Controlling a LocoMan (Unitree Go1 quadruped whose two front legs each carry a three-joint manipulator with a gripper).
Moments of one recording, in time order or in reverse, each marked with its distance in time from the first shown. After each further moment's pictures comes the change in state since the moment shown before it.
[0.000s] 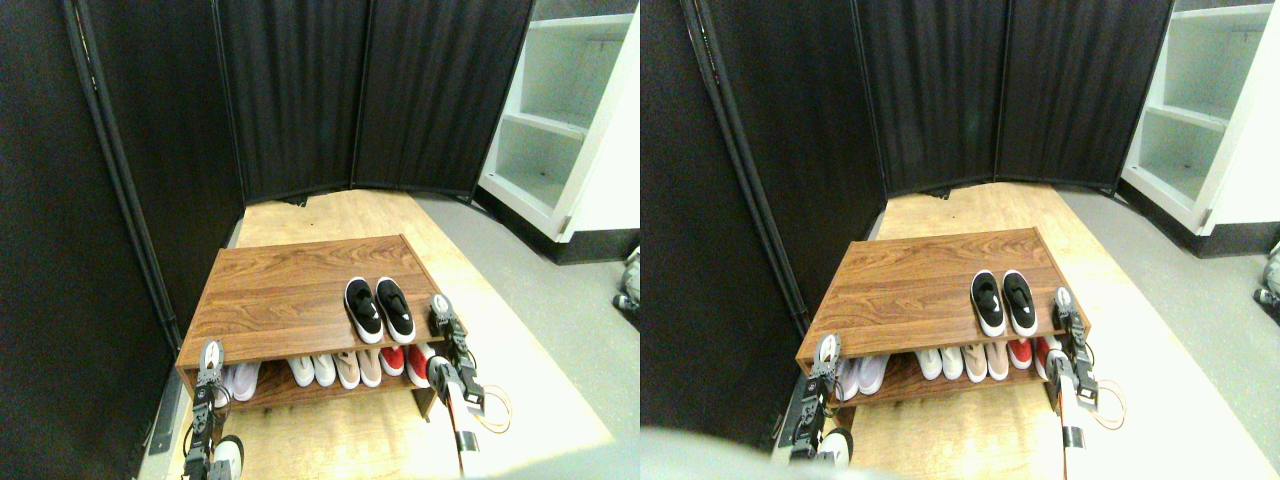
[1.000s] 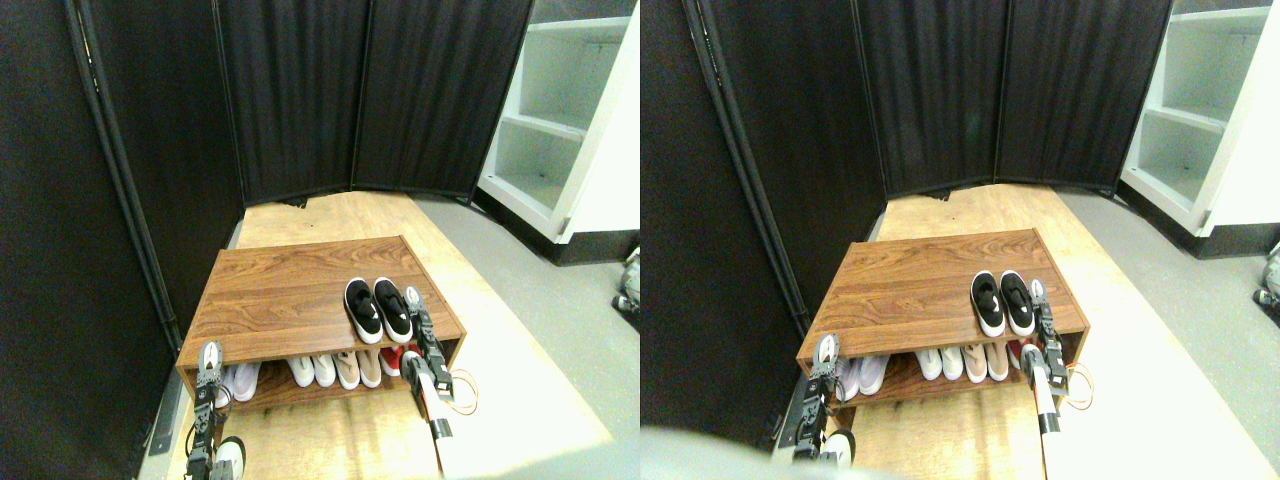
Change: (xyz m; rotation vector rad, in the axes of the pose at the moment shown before) right arm 0.010 0.008 -0.058 0.033 0.077 0.056; left arm 0.002 0.002 0.000 -0.019 -0.042 -0.003
